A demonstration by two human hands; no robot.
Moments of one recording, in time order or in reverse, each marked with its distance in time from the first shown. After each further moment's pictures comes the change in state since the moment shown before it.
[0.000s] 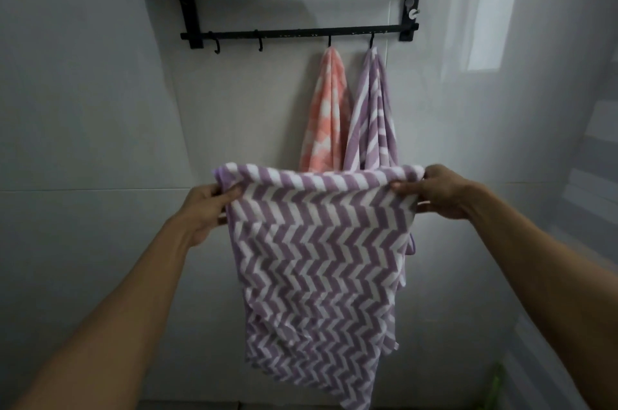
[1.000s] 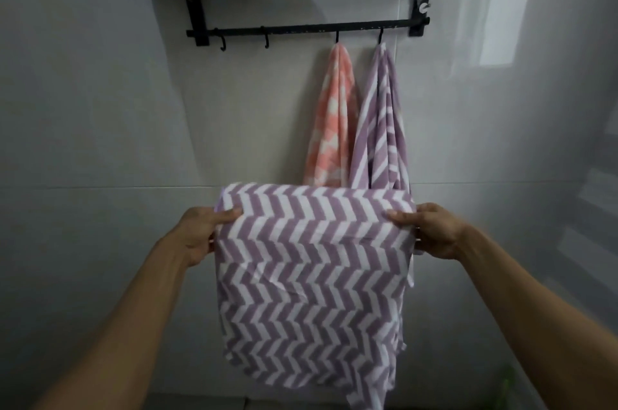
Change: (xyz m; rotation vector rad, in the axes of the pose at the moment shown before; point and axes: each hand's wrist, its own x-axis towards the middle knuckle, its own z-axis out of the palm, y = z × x) left_hand -0.012 -0.018 -0.020 -0.139 -0.052 -0.134; right_hand 0.000 0.057 0.035 0.286 -0.168 0.063
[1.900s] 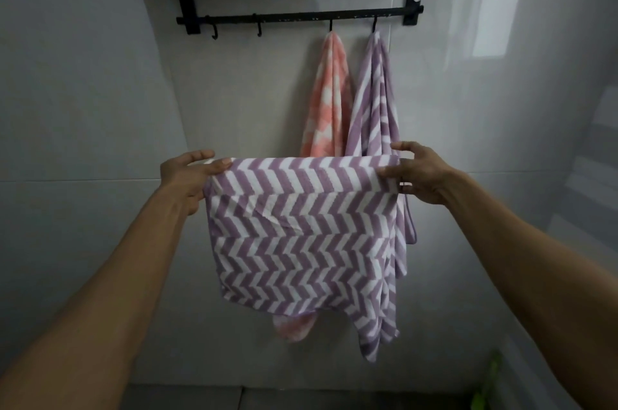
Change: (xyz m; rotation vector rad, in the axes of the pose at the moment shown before) left_hand 0.006 0.057 0.021 -0.046 0.340 0.156; right_hand 0.012 -0.066 0.010 -0.103 0.214 -0.130
